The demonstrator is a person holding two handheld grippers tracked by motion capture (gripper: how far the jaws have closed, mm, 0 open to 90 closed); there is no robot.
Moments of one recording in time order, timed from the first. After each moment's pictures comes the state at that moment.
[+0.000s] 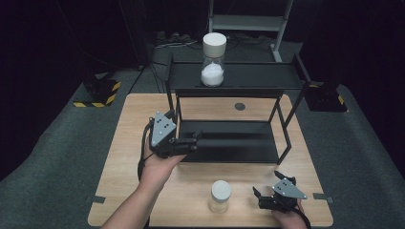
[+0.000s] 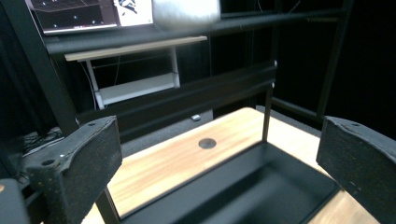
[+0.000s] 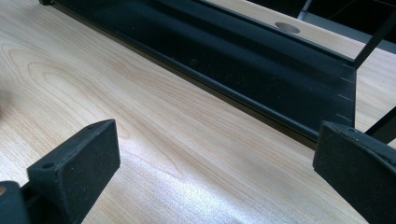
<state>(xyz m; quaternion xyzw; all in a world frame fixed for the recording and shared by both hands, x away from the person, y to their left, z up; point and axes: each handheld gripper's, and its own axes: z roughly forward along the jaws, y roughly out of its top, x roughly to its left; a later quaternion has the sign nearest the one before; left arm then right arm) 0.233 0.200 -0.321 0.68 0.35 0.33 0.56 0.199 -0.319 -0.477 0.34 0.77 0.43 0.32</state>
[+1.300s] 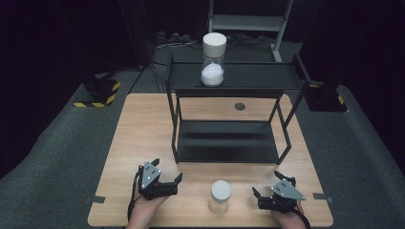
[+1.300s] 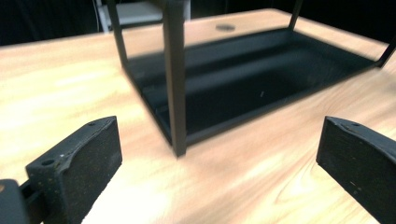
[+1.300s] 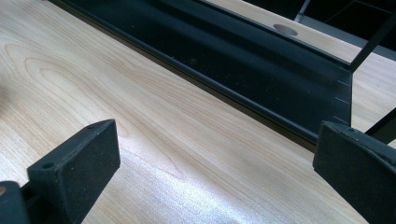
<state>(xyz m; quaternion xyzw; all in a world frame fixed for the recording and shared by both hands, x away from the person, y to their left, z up) 0.195 0.244 -0.461 0.71 0.43 0.28 0.48 0.196 -0.315 -0.478 0.34 0.77 0.43 0.33</state>
